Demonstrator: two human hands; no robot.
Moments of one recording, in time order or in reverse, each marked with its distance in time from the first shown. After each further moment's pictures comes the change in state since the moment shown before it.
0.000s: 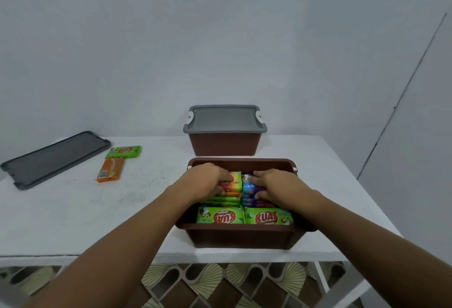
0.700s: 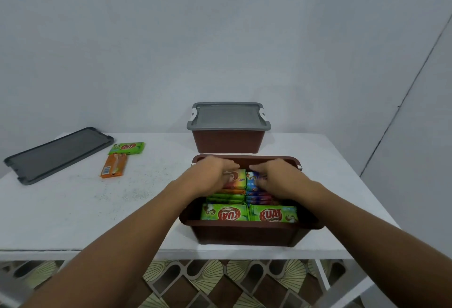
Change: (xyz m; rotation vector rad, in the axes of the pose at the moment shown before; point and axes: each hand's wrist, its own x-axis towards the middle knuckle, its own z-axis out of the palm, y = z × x) left_hand -0.015 0.003 -0.010 -0.248 0.146 0.022; right_hand -0.002 -0.013 -0.021 0.296 0.100 0.130
